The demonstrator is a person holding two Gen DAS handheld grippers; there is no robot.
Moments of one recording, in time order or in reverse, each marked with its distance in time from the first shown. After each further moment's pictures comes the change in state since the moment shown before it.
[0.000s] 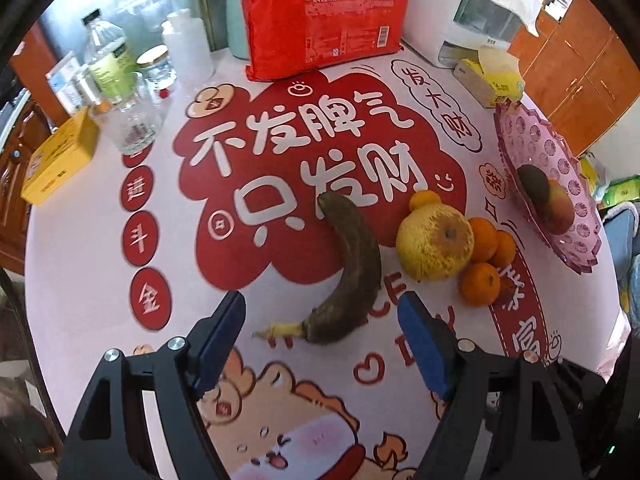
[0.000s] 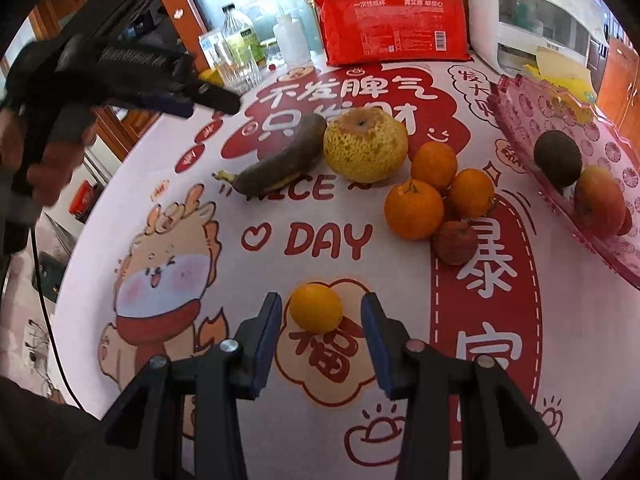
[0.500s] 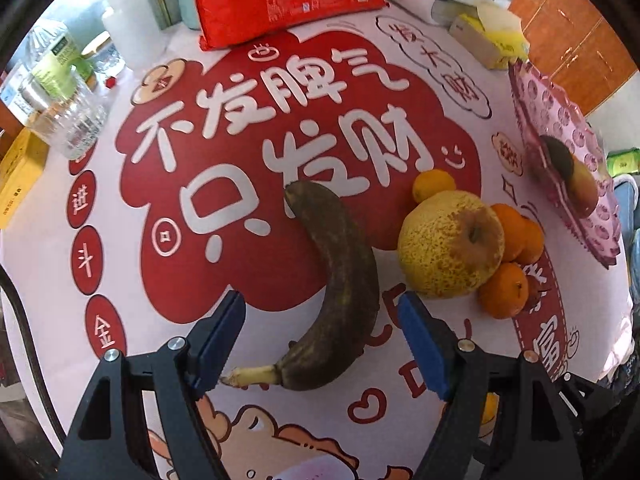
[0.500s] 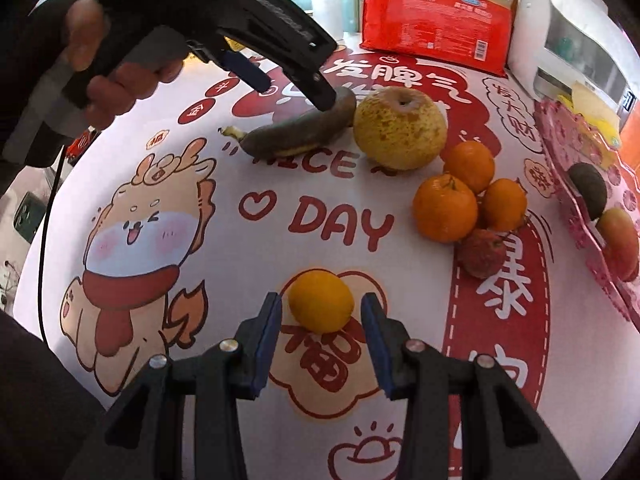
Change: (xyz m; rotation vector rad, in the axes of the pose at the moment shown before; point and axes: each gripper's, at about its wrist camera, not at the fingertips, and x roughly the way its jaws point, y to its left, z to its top) left arm 0.068 -0.015 0.018 0.067 0.109 -0.022; right arm 0.028 0.017 -0.007 -0.183 0.044 -0.049
